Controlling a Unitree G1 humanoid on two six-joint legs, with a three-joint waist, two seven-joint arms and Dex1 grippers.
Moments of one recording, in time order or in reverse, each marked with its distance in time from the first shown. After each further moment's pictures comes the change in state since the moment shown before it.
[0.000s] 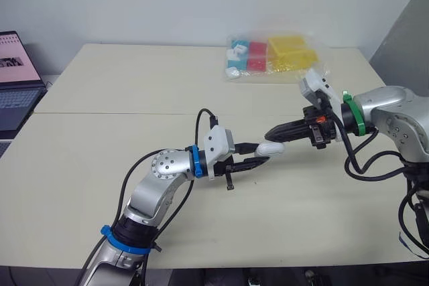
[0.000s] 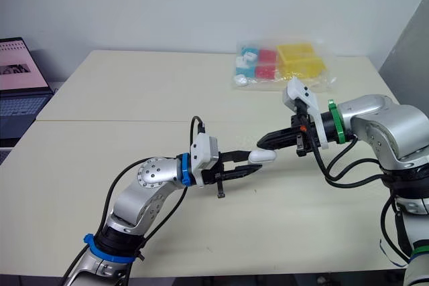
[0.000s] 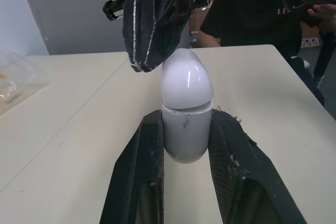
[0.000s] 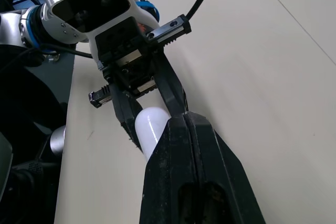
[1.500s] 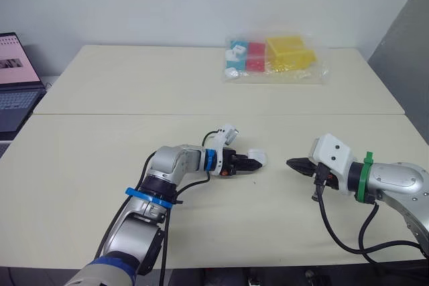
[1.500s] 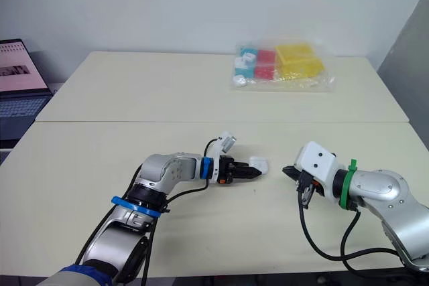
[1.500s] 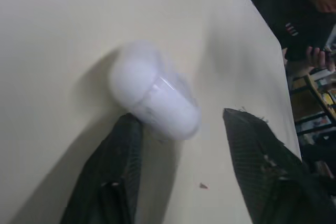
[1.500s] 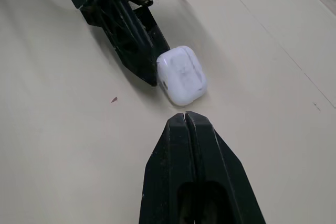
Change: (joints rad) left arm -0.291 -0.073 0.031 0.521 -0.157 0.713 0.030; right arm 0.712 -0.019 -0.208 -0.502 -0.294 -0.249 -0.472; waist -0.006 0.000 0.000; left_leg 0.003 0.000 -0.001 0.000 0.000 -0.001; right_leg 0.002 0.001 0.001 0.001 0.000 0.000
